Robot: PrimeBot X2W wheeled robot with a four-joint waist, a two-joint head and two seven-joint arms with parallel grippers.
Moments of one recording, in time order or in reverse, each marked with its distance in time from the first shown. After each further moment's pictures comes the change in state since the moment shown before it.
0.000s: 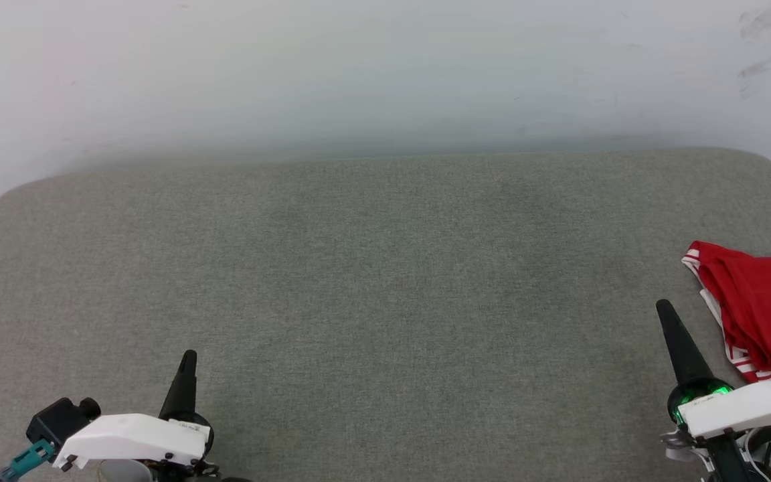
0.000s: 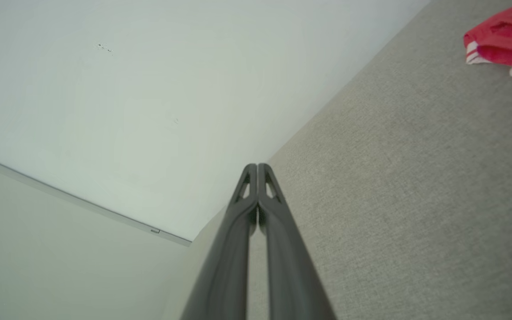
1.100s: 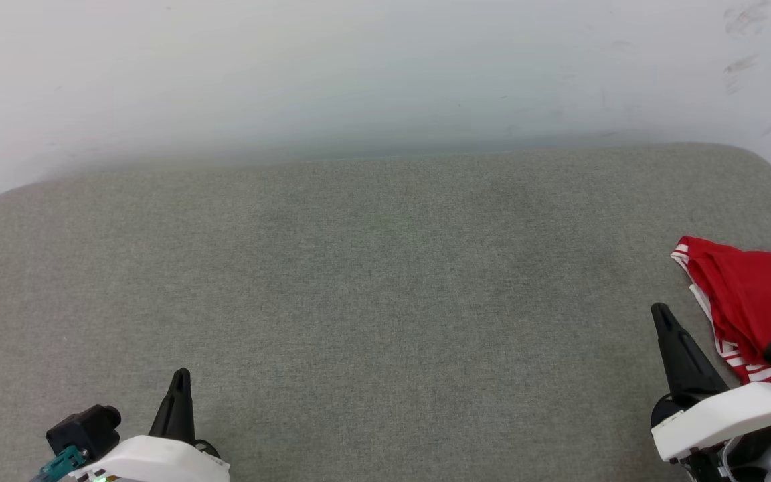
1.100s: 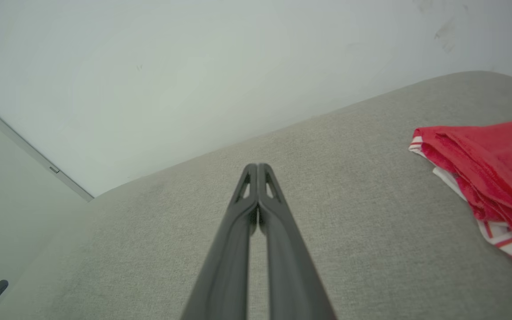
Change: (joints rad) left arm 0.059 0.082 -0.118 -0.036 0.414 0.105 -0.123; right arm 0.048 -0.018 0.035 -0.114 -0.500 0.000 -0.017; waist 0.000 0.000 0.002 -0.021
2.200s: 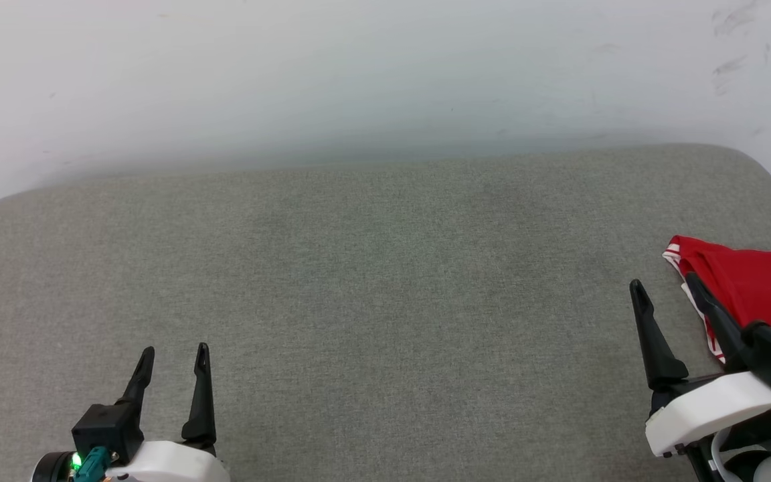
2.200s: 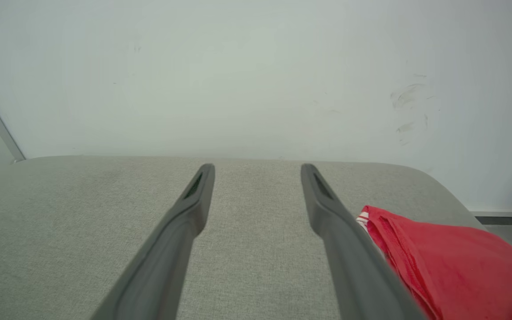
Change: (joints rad) left arm 0.000 0.080 -0.065 -0.063 0.306 0.075 -0.089; right arm -0.010 -0.014 0.025 -0.118 -0.362 0.000 -0.011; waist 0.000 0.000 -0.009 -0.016
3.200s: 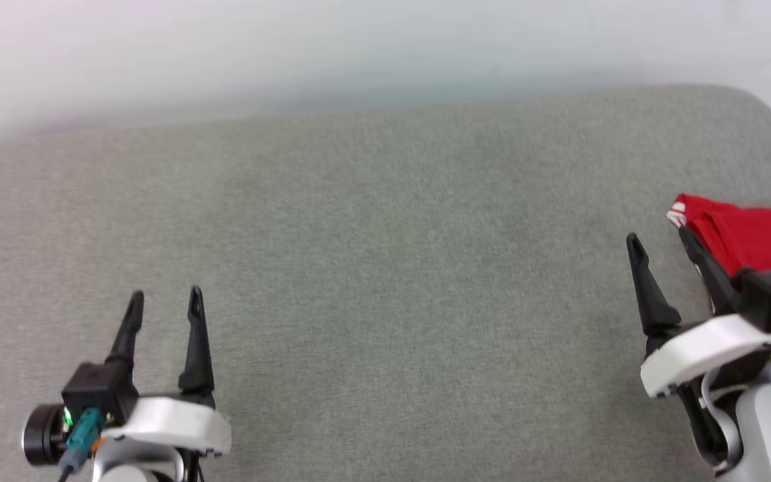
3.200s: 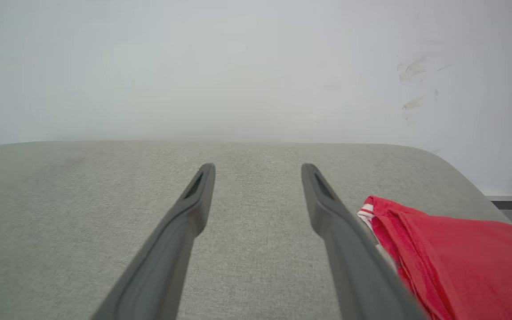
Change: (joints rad) left arm -0.102 -0.010 0.013 -0.056 0.034 0.021 -0.002; right arm -0.248 -0.072 0.051 0.362 0.055 0.000 -0.170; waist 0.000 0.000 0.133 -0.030
